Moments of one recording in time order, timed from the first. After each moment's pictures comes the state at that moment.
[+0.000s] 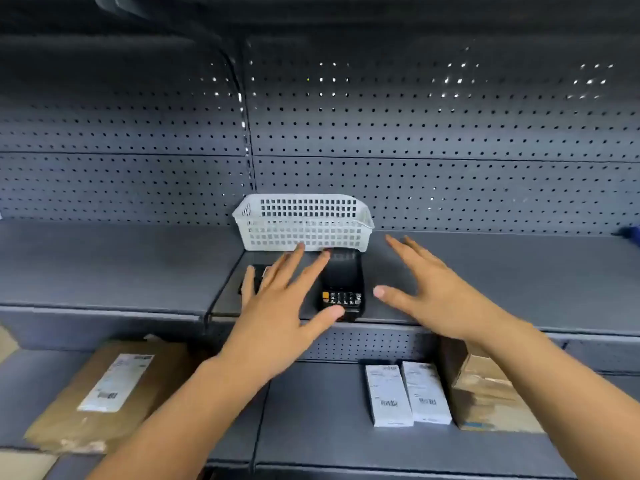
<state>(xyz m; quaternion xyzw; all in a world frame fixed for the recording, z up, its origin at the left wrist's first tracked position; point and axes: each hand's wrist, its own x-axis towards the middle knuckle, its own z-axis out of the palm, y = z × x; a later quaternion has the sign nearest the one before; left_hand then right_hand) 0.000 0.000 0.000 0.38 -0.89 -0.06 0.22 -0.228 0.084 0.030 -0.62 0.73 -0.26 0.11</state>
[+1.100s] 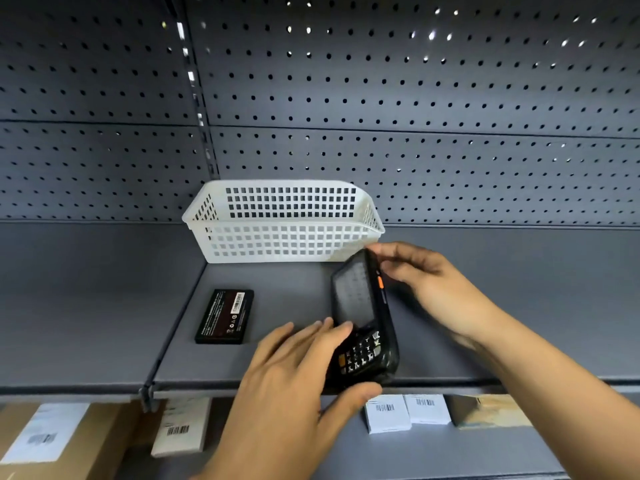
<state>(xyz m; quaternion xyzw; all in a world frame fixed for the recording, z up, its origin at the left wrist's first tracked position) -0.031 -0.022 -0.028 0.29 -0.90 -0.14 0.29 -0.257 -0.011 0.006 -0.49 0.63 -0.50 0.34</state>
